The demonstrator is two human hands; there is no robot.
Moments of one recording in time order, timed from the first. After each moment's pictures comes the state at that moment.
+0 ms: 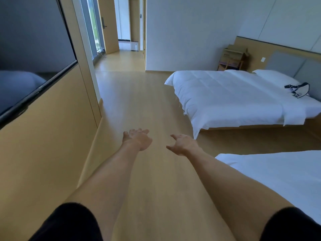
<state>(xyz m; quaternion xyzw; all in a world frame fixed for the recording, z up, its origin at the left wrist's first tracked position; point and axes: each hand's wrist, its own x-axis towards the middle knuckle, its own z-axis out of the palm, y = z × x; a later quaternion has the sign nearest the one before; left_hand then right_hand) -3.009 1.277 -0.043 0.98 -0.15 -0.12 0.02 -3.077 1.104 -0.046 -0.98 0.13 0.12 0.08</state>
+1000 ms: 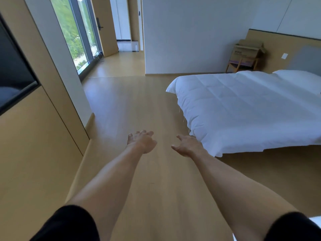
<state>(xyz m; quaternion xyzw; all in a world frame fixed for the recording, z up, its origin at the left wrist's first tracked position) -2.582 1.049 -0.055 0.98 -0.16 -0.13 0.03 -2.647 0.867 -0.072 -0.97 0.16 0.11 0.14</state>
